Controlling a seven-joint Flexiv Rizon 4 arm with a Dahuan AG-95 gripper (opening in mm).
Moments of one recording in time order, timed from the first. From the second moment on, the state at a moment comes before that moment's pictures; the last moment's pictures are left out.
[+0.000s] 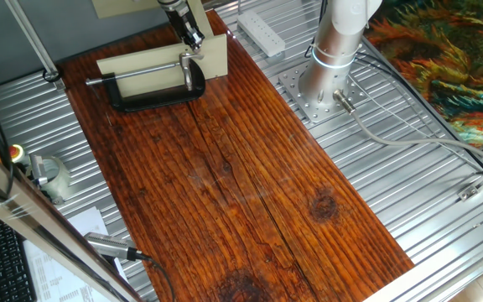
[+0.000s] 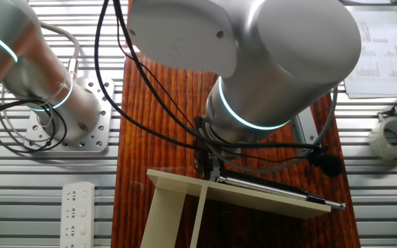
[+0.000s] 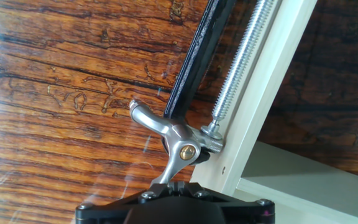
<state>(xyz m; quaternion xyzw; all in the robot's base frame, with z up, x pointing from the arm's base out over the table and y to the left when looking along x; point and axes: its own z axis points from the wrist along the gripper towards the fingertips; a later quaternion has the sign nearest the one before) 0.363 -0.176 0.179 0.07 -0.99 -0.01 0.11</state>
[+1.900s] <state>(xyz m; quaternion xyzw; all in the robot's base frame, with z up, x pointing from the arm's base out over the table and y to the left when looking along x) 0.345 -0.165 0.197 0.05 -0.99 0.02 0.11</state>
